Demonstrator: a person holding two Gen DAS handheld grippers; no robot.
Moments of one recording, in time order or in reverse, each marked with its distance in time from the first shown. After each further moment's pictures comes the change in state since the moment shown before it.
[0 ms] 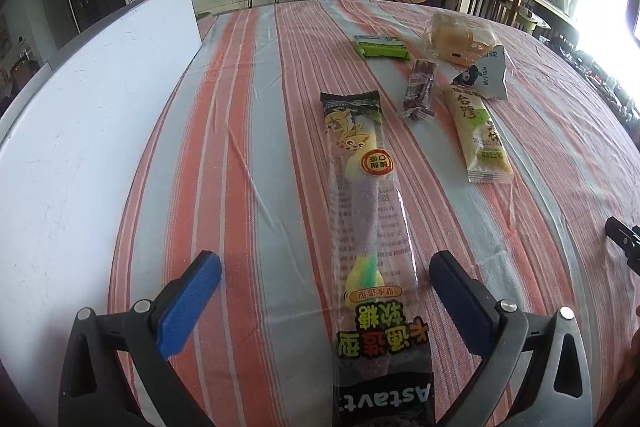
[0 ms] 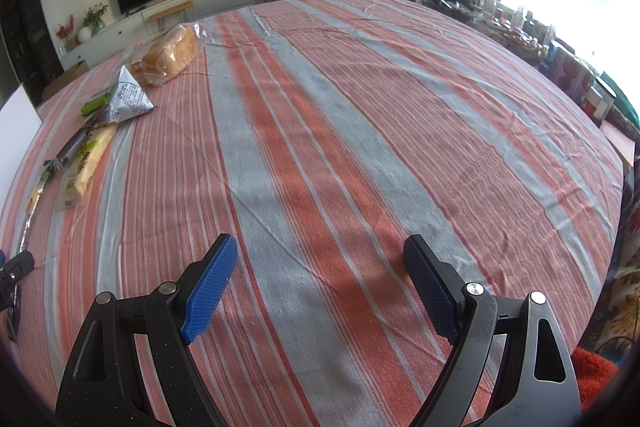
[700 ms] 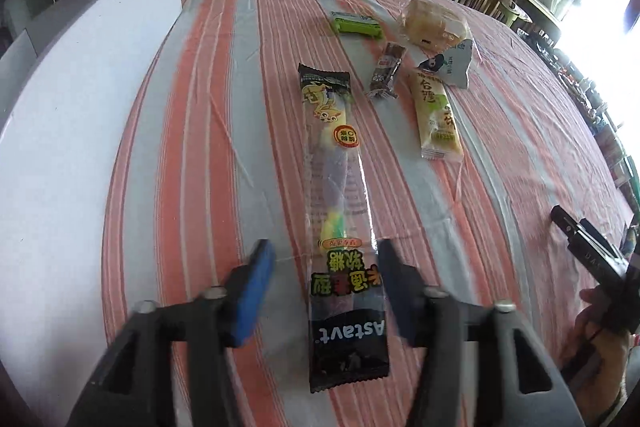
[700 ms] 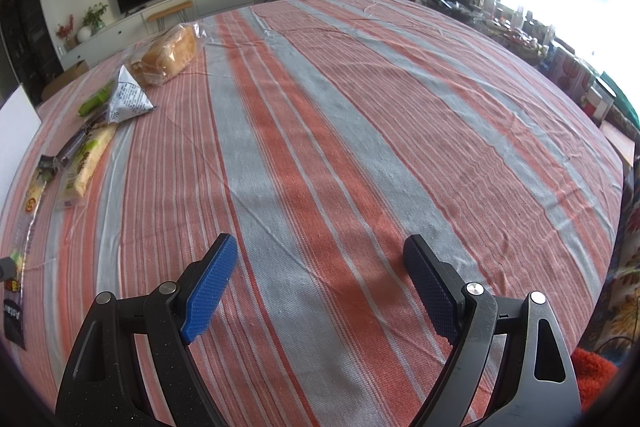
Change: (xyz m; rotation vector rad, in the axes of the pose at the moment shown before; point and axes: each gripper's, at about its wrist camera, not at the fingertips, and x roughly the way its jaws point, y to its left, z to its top) left arm -0.027 0.008 -0.001 -0.039 0.149 -0.145; right arm 0.000 0.000 0.000 0.000 0.000 0.000
